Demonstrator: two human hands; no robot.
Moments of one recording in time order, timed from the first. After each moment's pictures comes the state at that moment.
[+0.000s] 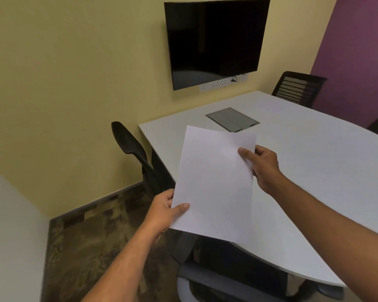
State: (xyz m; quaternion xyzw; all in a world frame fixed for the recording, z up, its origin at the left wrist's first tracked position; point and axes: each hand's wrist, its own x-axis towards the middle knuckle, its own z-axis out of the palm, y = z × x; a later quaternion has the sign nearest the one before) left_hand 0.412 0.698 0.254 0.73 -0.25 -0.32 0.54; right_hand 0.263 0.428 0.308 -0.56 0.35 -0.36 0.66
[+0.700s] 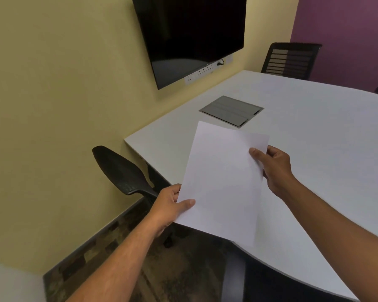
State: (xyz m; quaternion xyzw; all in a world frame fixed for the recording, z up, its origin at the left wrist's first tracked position) left_hand 0.686 0.586 0.248 0.72 -0.34 -0.42 0.43; right_hand 0.461 0.364 0.255 -0.46 0.44 -0.44 0.63
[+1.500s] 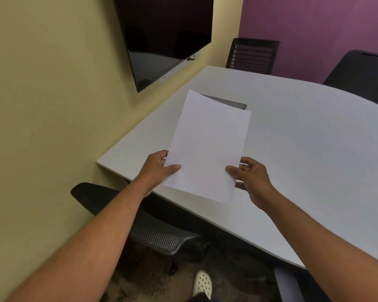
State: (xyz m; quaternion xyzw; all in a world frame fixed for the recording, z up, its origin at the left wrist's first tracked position) left_hand 1.018 0.414 0.242 0.64 -0.47 -0.44 0.41; right_hand 0.721 0.384 0.231 -0.43 0.51 -0.43 0.61
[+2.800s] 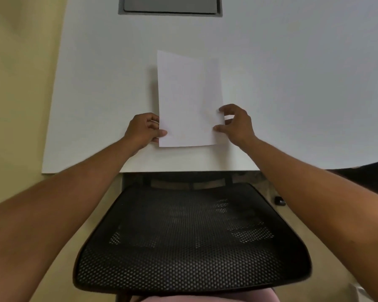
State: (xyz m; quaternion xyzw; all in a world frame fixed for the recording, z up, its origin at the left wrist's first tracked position) left_hand 1.200 0.167 0.016 0.61 -0.57 -0.54 0.11; right_hand 0.903 0.254 0.024 -0.42 0.77 -0.29 0.39
